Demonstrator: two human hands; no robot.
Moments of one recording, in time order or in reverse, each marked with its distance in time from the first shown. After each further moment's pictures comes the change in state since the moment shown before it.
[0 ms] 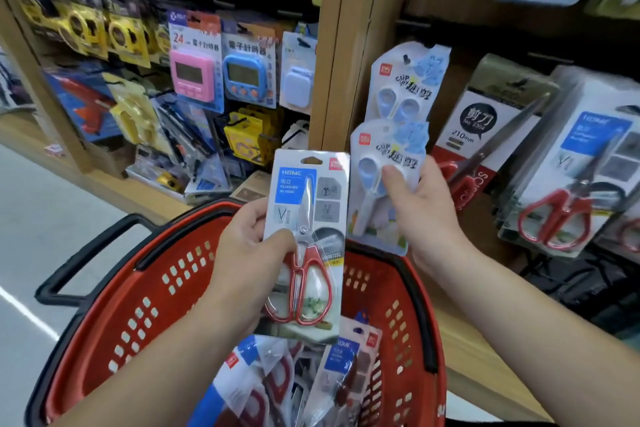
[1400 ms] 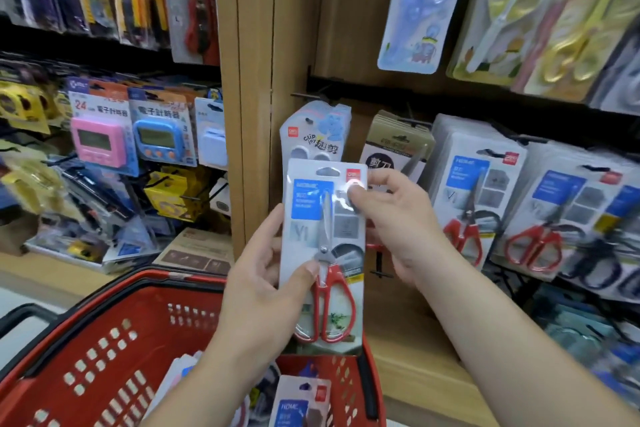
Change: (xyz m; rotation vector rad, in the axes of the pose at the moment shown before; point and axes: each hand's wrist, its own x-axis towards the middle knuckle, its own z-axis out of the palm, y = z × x) left_hand -0.005 0.028 0.091 0.003 -0.246 0.240; right_hand 0.011 -0.068 -0.063 0.045 0.032 0.088
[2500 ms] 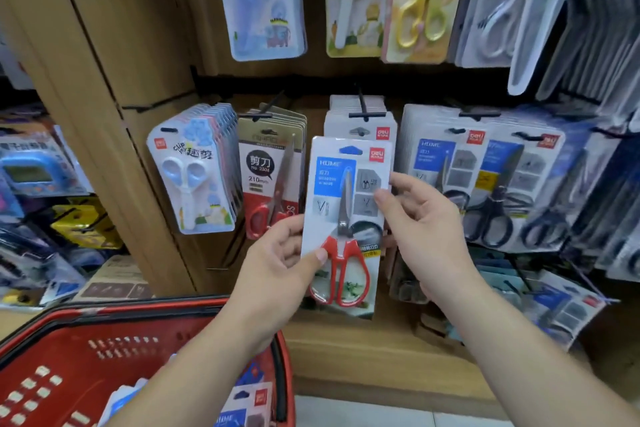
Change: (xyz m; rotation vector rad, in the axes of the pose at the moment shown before) left_hand 0.026 -0.020 0.149 0.137 -0.283 -0.103; right_hand -0.028 0.034 -0.176 -0.020 0.246 -0.139
